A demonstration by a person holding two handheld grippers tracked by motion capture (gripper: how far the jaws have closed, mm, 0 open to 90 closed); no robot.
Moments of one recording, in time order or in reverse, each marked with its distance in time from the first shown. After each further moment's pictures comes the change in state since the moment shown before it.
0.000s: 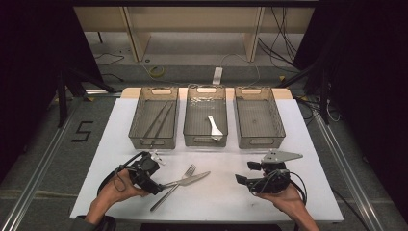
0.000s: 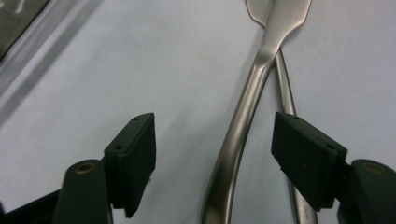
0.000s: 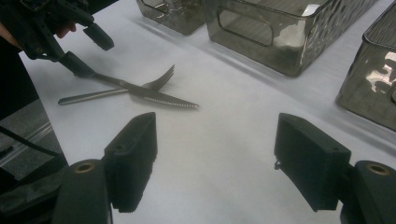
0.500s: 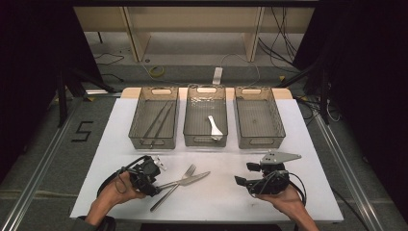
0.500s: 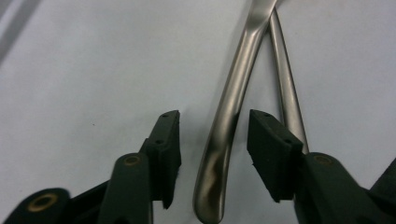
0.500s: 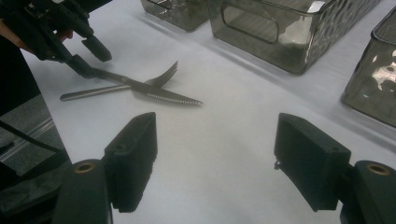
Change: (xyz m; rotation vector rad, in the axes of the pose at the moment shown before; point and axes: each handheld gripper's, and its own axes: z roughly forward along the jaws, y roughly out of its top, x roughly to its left) left arm -0.005 -0.004 0.008 0.093 -0.016 0.050; right arm 0.003 0.000 0.001 0.012 0.004 -0.008
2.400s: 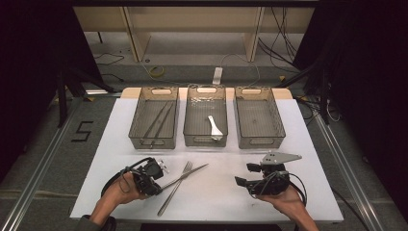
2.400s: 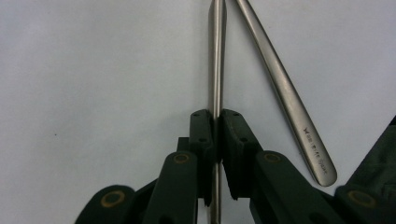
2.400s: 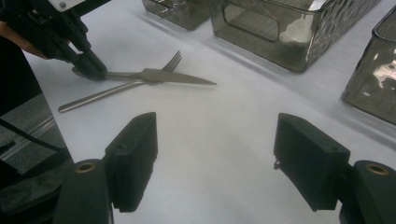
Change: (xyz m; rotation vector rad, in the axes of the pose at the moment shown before) left arm -0.004 0.005 0.005 0.024 -0.077 0.020; right arm 0.001 -0.001 -0.001 0.004 0.002 0.000
